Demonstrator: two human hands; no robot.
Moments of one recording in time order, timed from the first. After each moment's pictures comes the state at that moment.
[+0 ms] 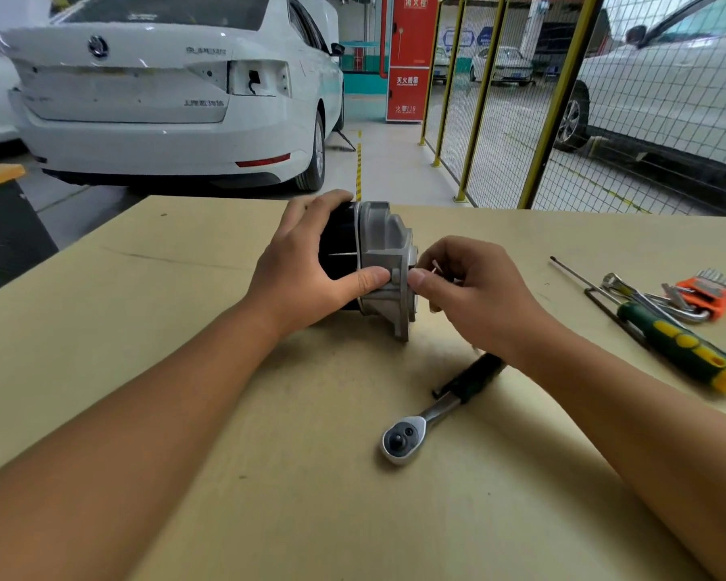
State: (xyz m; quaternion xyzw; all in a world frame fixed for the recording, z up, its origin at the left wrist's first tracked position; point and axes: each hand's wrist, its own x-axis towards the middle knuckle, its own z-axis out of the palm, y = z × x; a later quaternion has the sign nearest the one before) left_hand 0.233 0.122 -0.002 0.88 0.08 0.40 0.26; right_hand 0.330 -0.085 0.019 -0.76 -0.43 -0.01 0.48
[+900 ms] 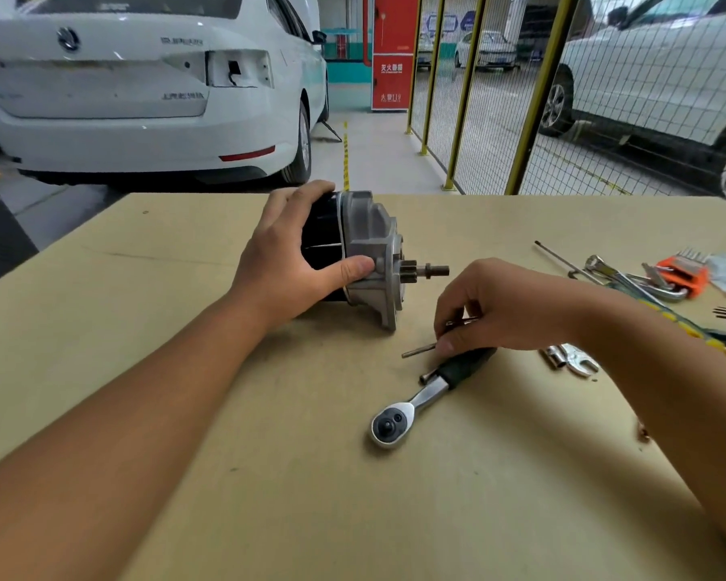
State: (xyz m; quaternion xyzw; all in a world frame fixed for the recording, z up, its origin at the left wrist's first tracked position) left_hand 0.232 0.126 -0.002 0.88 0.08 0.39 0.25; right_hand 0.352 -0.128 0.039 -0.79 -0.58 0.14 0.16
